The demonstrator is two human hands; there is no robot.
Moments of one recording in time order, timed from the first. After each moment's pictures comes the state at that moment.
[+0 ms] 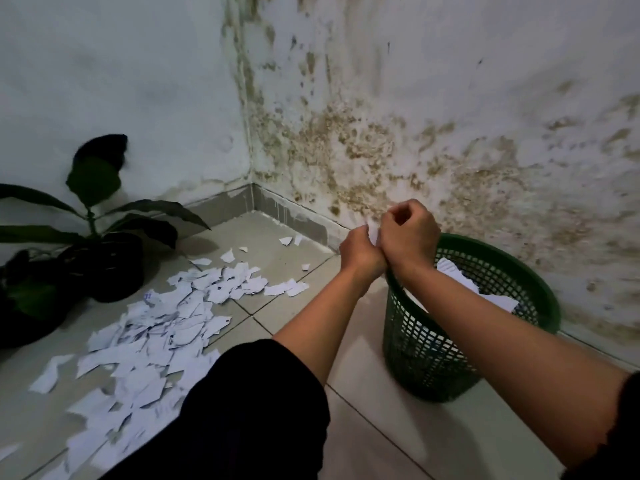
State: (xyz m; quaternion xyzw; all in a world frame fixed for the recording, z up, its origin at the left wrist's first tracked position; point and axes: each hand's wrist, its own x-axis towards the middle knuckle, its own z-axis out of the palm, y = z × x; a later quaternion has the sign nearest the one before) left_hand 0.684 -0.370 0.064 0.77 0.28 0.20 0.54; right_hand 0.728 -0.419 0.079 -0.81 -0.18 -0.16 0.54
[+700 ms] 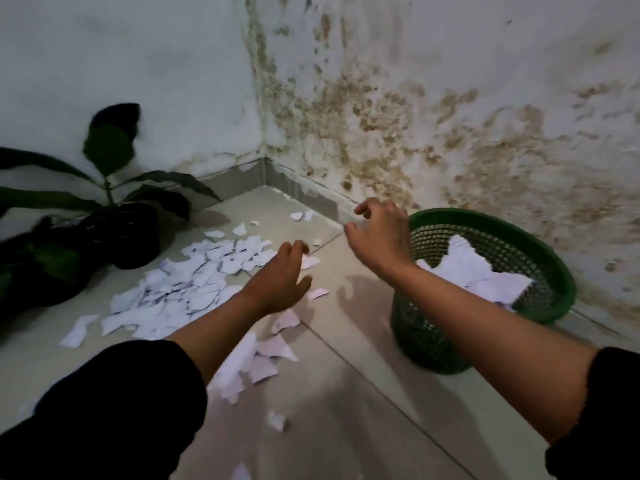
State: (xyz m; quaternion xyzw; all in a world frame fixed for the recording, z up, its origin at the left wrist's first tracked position) left_hand 0.565 -0.282 -0.010 0.95 0.19 0.11 0.21; right_hand 0.687 -0.402 0.051 -0.88 -0.34 -0.08 0.33
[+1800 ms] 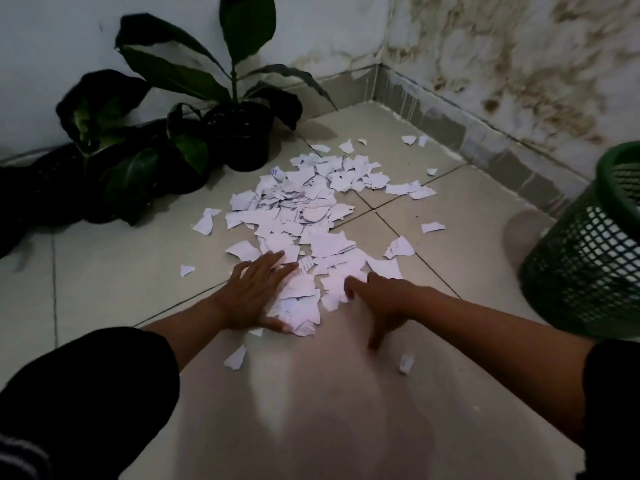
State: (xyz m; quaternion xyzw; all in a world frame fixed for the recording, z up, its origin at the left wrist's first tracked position) left_hand 0.318 -0.194 -0.147 0.97 0.20 -0.10 0.00; right_hand 0.538 -0.344 -0.098 -0.73 -0.59 0.32 -0.15
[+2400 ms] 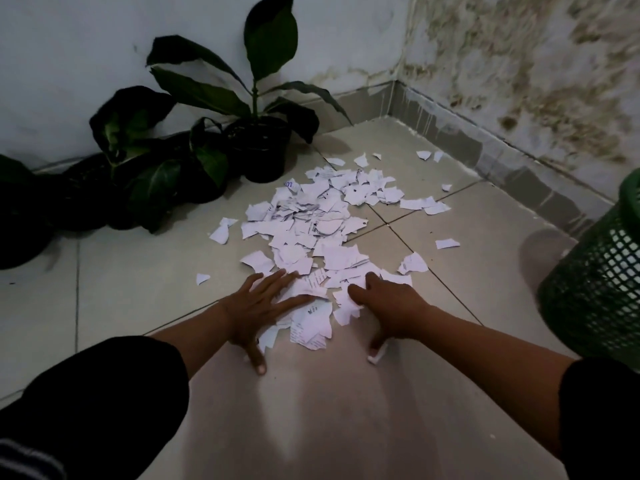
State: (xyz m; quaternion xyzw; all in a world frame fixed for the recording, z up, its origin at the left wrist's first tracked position) left_hand 0.307 -0.181 -0.138 0.96 0.13 -0.23 0.00; right_hand 0.538 -0.333 -0.105 -0.70 -0.68 0.17 -0.14
